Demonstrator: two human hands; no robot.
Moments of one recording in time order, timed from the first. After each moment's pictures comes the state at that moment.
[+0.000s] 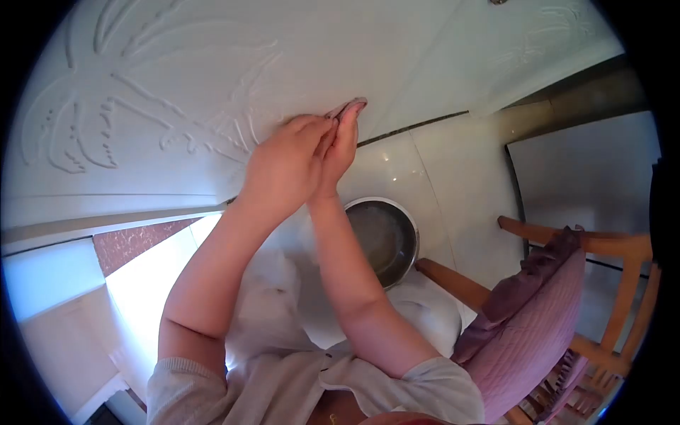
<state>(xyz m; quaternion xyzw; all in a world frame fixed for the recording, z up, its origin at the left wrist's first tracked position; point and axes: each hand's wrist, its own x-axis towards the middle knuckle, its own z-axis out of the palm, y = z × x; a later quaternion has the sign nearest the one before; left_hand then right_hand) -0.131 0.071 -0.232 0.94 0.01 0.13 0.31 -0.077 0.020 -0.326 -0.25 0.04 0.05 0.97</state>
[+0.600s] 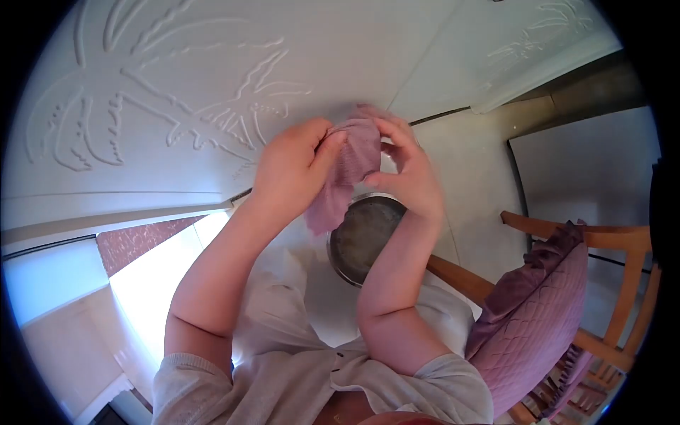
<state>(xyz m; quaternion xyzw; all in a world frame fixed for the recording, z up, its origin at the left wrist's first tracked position) -0.132 0.065 -0.217 0.89 0.07 0.09 0.44 -0.060 -0.104 -0.271 -0.64 -0.26 0.10 0.72</state>
